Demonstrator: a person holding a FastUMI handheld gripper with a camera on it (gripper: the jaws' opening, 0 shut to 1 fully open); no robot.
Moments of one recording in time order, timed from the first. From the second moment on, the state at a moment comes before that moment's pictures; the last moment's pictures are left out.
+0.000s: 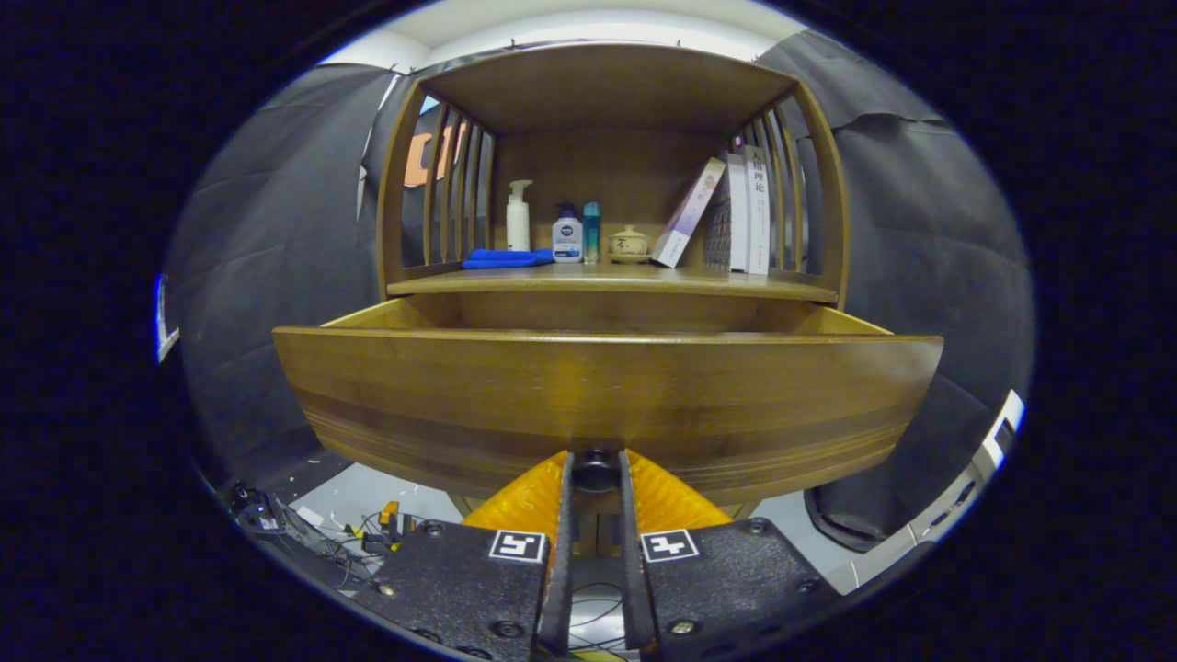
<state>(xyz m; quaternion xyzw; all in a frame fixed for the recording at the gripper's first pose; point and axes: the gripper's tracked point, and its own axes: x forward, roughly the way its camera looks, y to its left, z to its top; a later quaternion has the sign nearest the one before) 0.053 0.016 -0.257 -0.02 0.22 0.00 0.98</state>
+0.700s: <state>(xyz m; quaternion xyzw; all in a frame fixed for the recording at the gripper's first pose) 0.007 0.024 -0.259 -0.02 0.22 0.01 0.97</state>
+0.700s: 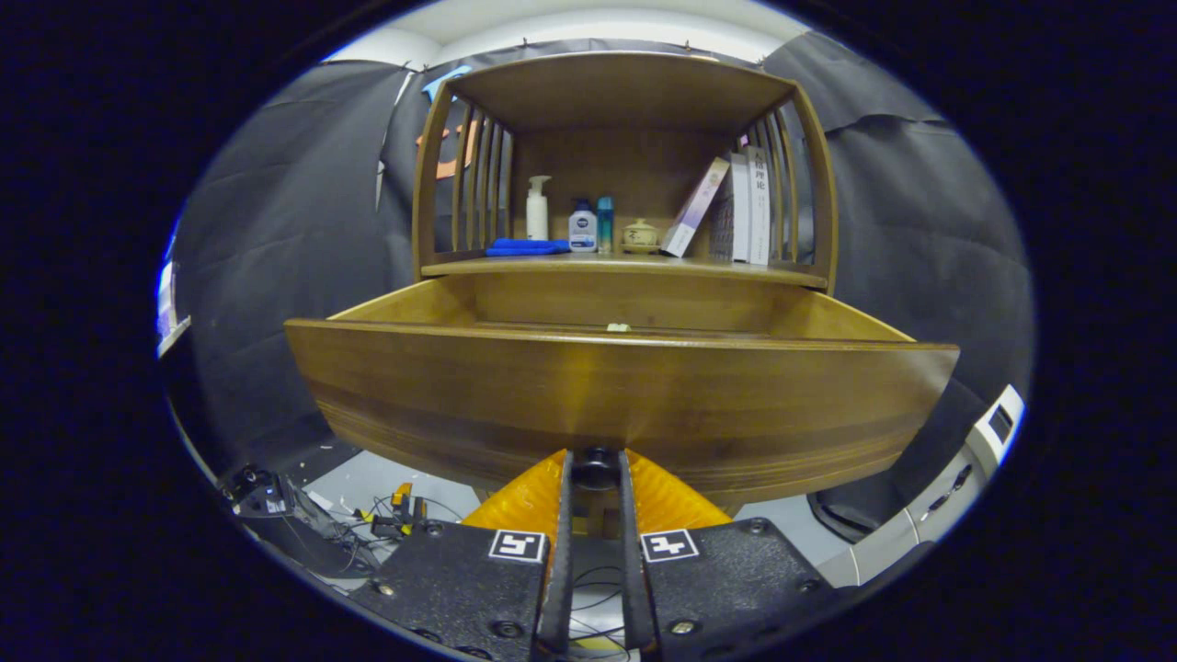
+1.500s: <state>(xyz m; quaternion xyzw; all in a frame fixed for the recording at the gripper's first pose) 0.019 0.011 -0.133 -0.03 0.10 -0.01 0.99</state>
